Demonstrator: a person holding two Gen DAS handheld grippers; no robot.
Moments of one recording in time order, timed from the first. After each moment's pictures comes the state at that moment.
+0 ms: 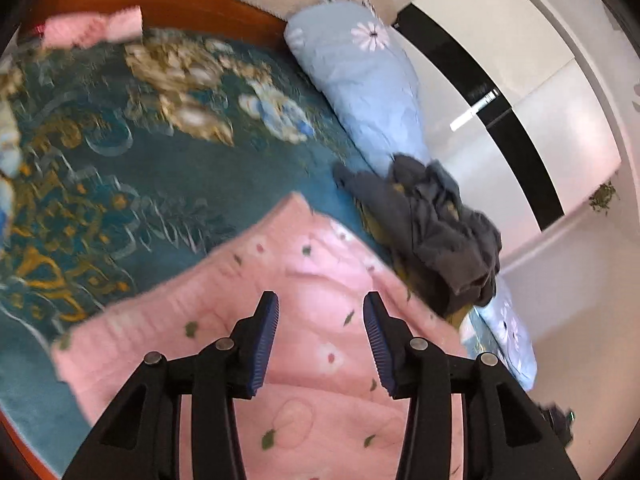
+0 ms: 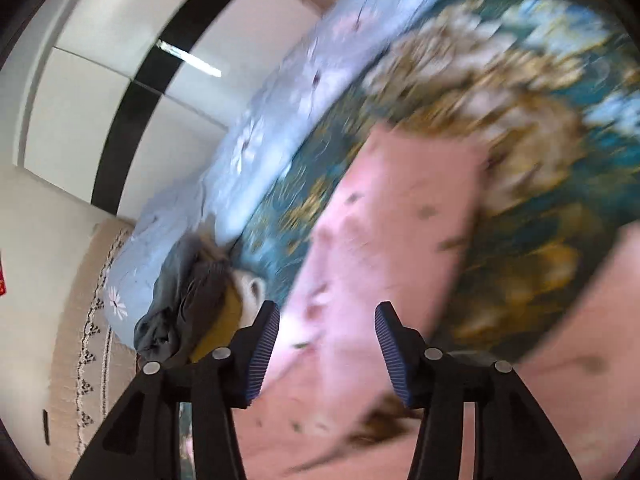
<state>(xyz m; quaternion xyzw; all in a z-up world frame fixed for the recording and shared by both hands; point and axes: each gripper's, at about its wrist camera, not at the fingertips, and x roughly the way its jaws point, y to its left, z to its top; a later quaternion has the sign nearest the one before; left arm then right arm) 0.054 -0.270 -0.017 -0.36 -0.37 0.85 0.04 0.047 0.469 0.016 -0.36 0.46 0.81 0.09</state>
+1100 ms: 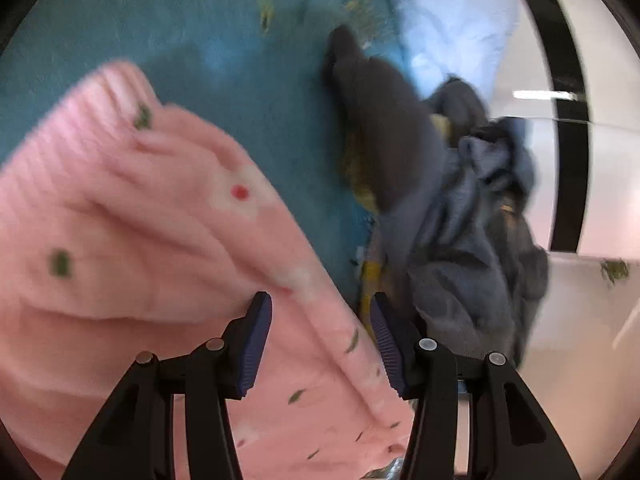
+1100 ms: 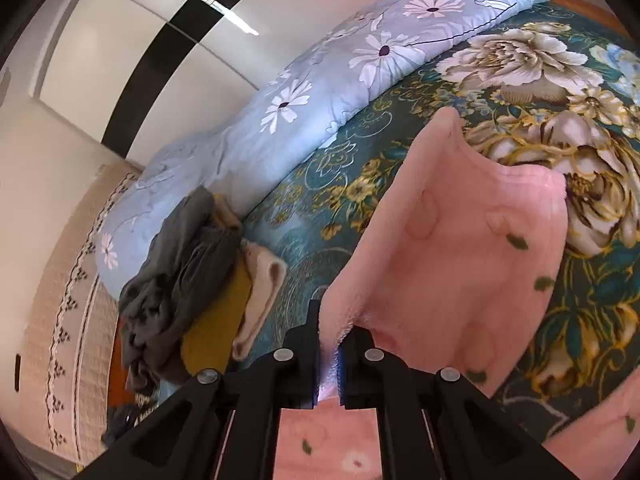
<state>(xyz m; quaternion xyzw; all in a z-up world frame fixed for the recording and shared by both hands) -0.151 -0.174 -0.064 -0.54 -0.50 0.67 0.04 0.002 0.437 0.026 -0.38 0.37 0.84 0.03</state>
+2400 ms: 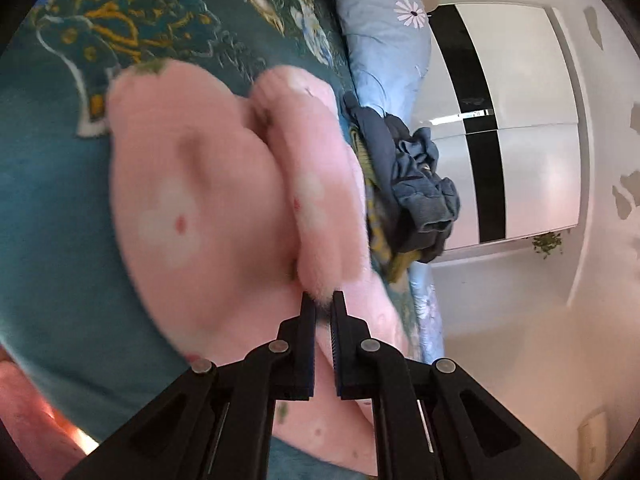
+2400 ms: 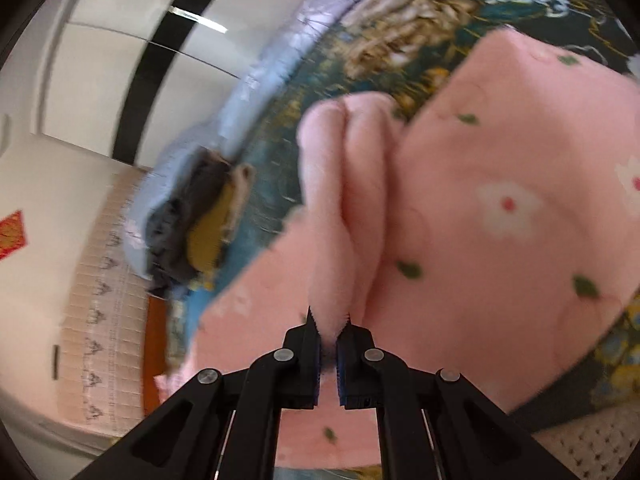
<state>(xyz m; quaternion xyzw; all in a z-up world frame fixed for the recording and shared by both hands) 0.168 -0.270 -0.072 -0.38 -0.52 0.76 0.12 0.228 0.430 -0.034 -0.40 0.45 0.79 0.02</state>
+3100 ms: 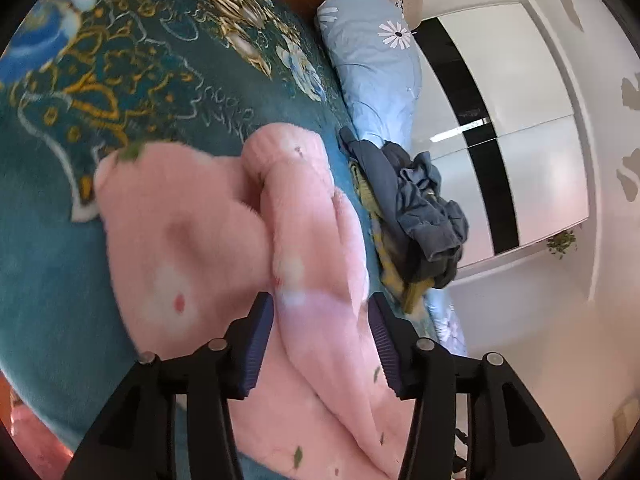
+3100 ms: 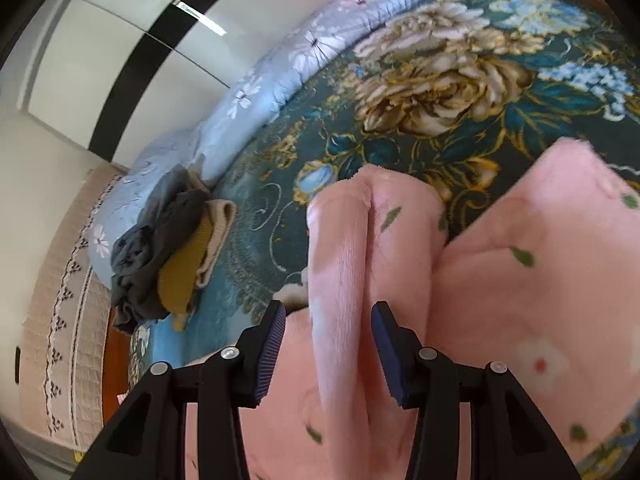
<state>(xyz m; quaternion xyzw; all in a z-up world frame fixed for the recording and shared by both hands) 0.134 -0.271 -0.060 -0.35 -0.48 0.80 0.09 0.138 0.455 -0.012 -0.40 0.40 0.82 0.07</state>
